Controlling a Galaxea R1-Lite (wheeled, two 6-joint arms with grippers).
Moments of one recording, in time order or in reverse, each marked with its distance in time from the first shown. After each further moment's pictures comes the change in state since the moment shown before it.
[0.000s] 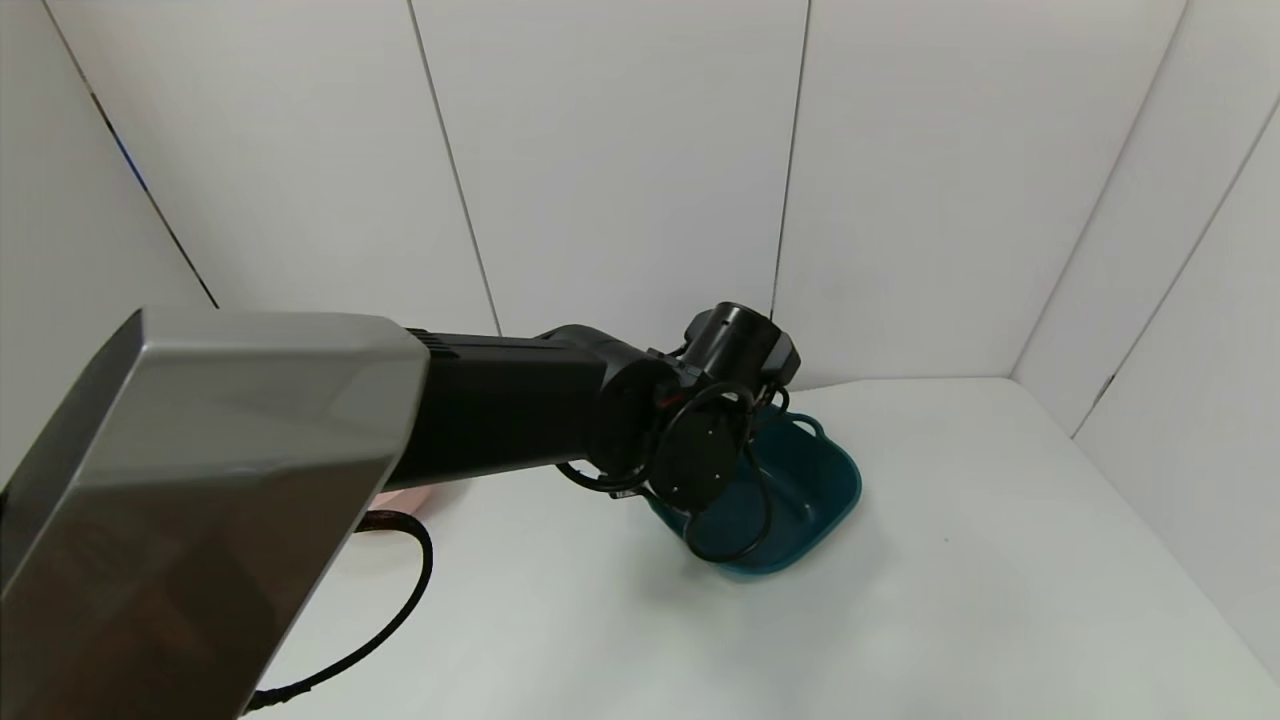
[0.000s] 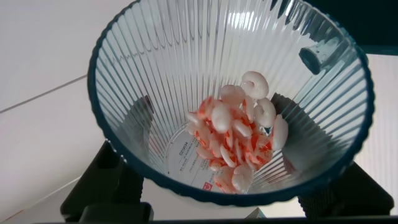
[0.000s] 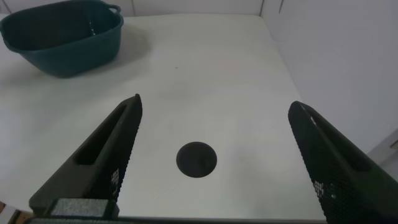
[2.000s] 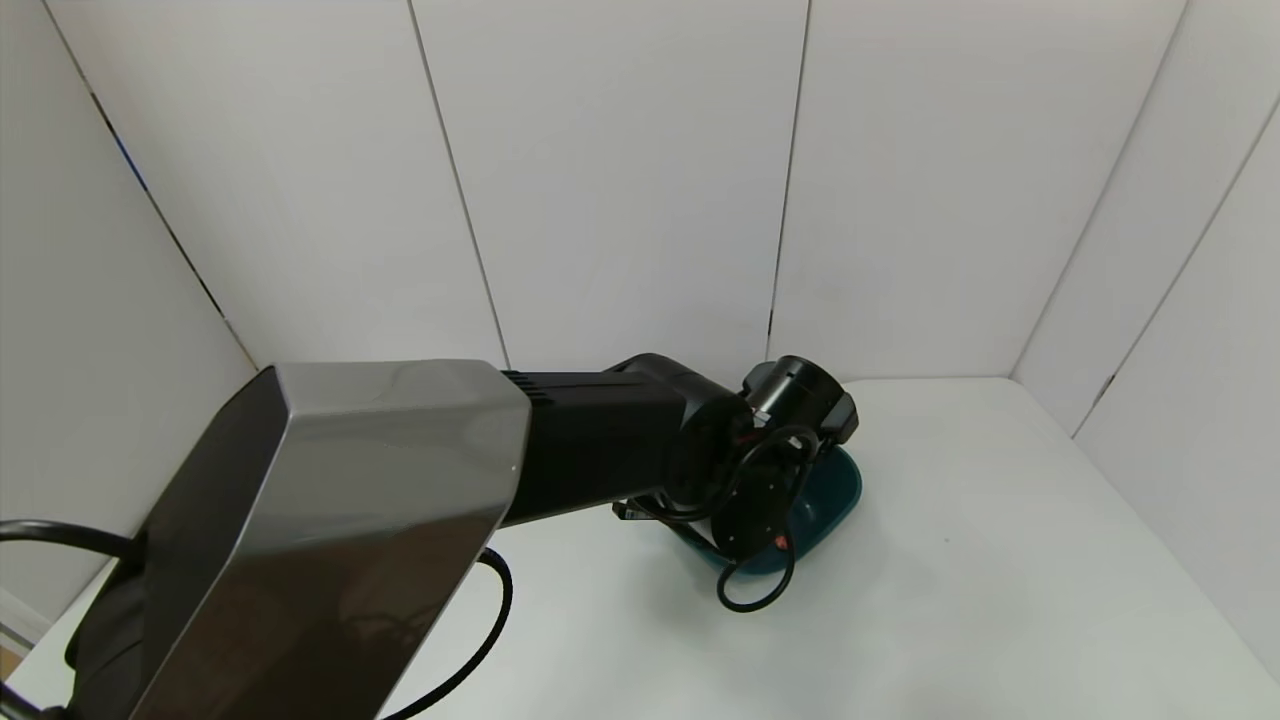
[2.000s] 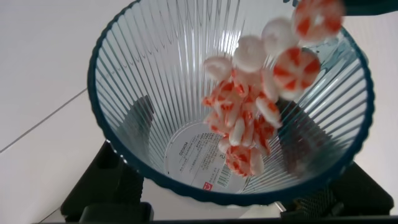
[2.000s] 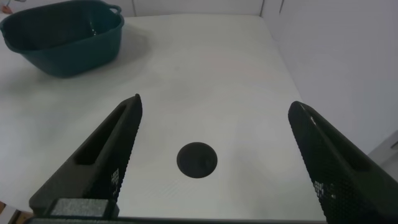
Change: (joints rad) left arm -0.076 0.100 -0.127 0.195 0.218 0.057; right arm 0.000 0.000 0.000 -0.001 0.000 0.000
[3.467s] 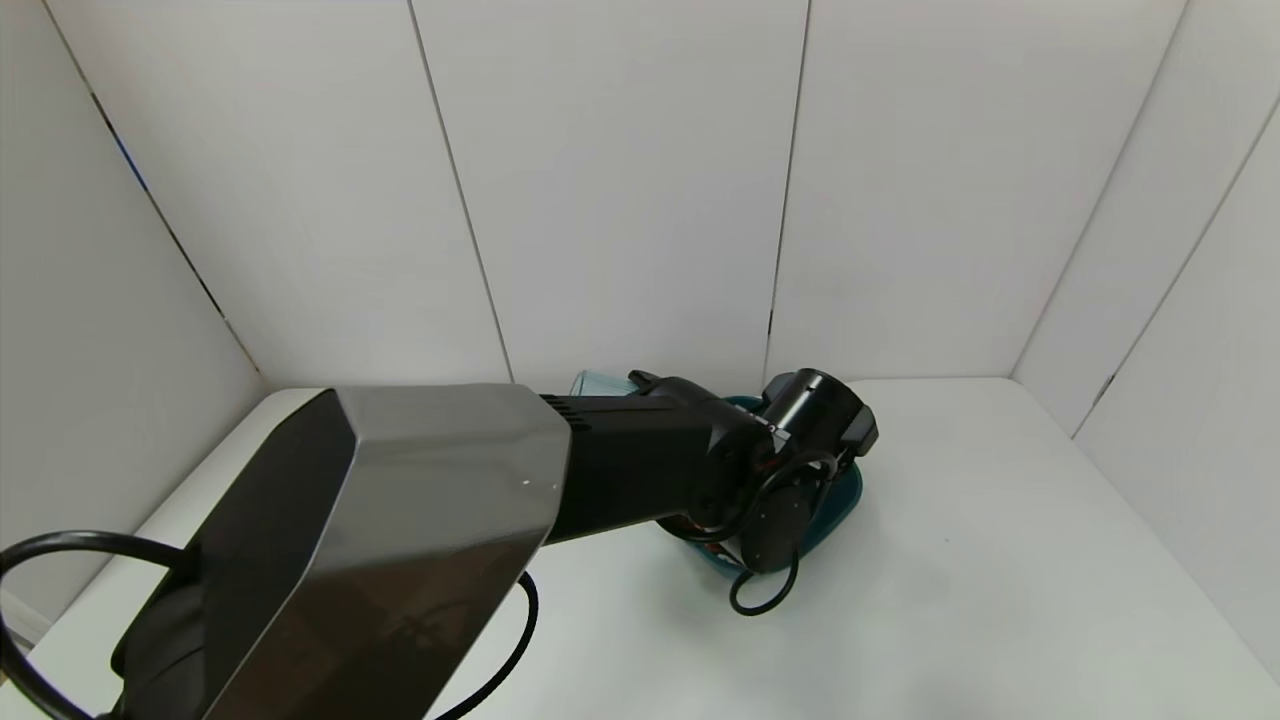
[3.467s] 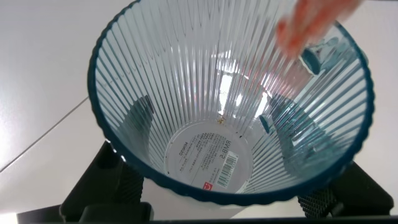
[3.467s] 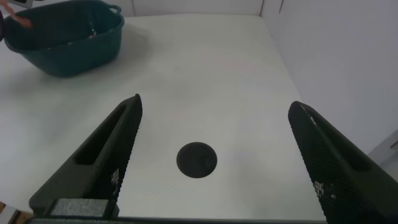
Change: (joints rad) left arm -0.020 0.038 -0.005 -0.086 0.154 0.134; right arm 0.000 0.000 0.000 0.000 0.000 0.000
